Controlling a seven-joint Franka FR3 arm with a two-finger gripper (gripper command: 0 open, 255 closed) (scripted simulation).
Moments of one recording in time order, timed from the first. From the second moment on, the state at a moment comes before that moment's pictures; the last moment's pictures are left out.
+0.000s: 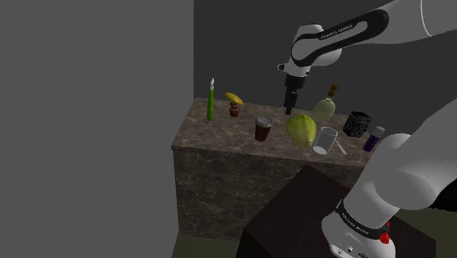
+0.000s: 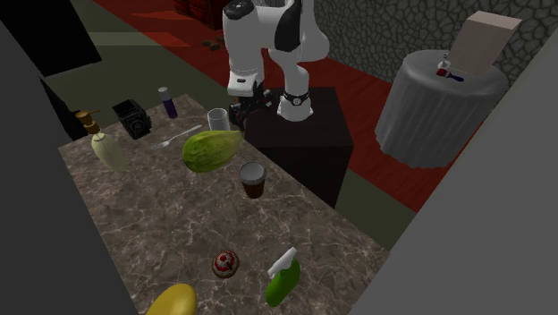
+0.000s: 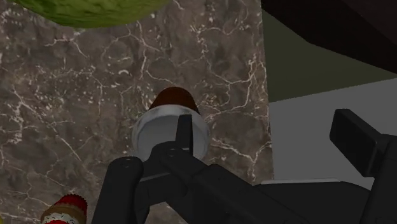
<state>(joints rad) 0.10 -0.29 -0.48 -2.37 -0.14 2.05 -0.88</state>
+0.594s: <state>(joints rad) 0.12 0.14 -0.56 -2.14 0.15 2.15 -1.37</state>
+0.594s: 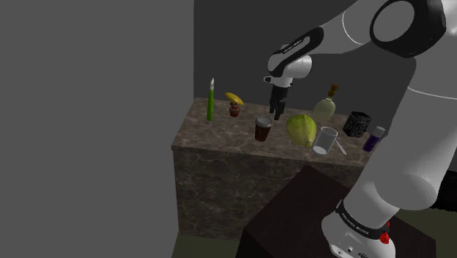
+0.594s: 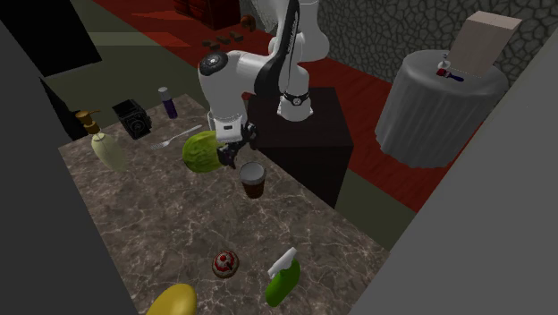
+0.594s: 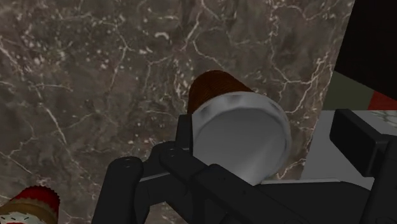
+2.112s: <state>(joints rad) 0.10 0.24 -0.54 -2.15 0.23 2.24 -1.45</state>
